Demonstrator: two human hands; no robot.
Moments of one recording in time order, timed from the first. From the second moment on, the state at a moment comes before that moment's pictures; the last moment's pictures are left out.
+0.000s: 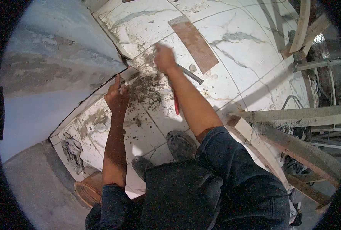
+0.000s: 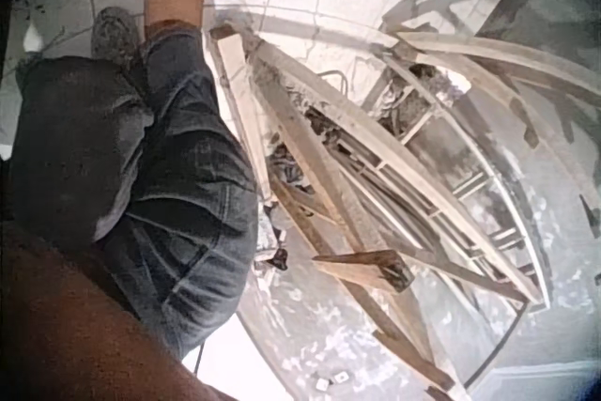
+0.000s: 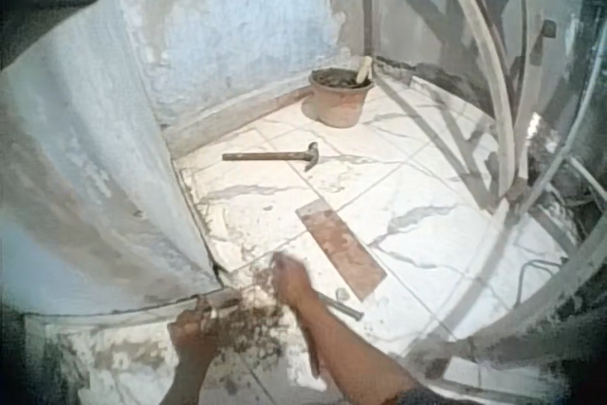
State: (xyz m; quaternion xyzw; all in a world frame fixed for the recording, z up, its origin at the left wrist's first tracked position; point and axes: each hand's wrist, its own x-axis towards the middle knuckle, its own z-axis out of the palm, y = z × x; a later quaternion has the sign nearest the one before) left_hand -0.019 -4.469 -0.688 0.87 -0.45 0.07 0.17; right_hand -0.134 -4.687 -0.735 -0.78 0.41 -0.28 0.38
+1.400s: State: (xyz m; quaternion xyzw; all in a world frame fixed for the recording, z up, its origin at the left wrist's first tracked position) left_hand 0.005 -4.481 -0.661 0.87 -0.47 0.01 0.15; right_hand -0.200 -4.535 -0.693 -0.23 0.48 -0.21 0.82
